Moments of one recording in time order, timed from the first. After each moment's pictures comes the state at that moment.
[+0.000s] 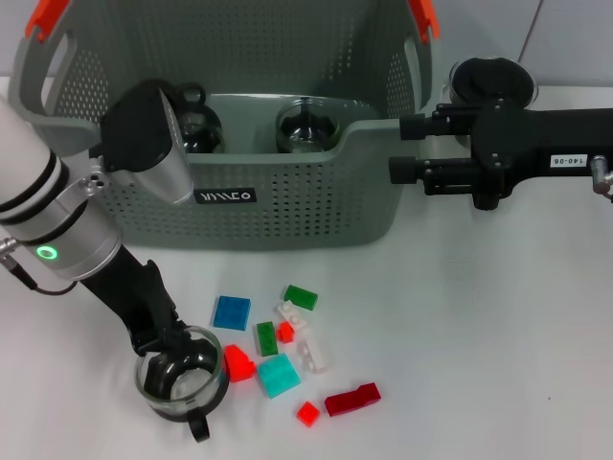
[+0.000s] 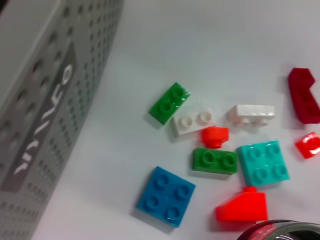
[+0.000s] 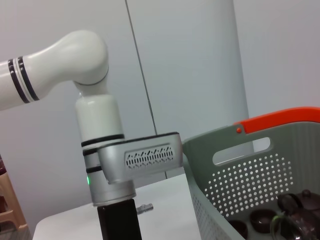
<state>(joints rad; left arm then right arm) -0.71 -2.12 1.10 1.05 2.73 1.70 -1.92 0.70 2.02 -0.79 -0.74 -1.89 -1.66 1.56</state>
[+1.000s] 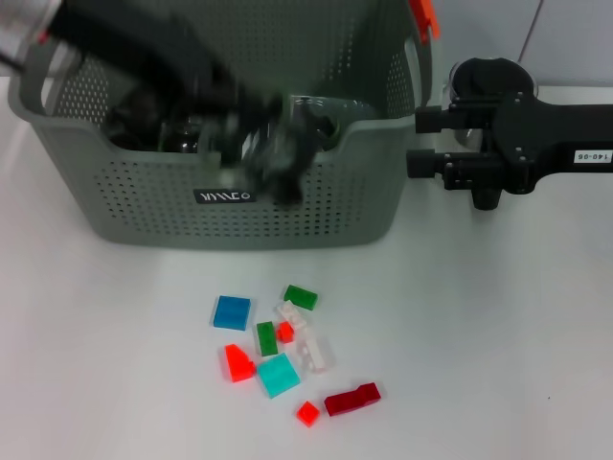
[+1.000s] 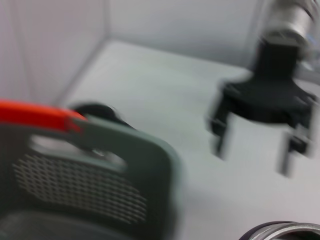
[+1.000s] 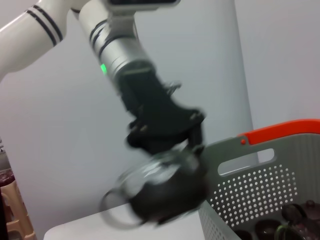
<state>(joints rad) -0.94 -1.98 0.70 1.20 2.38 1.95 -1.96 0.69 2.01 -0.74 -0.74 -1.89 -1.72 1.55</state>
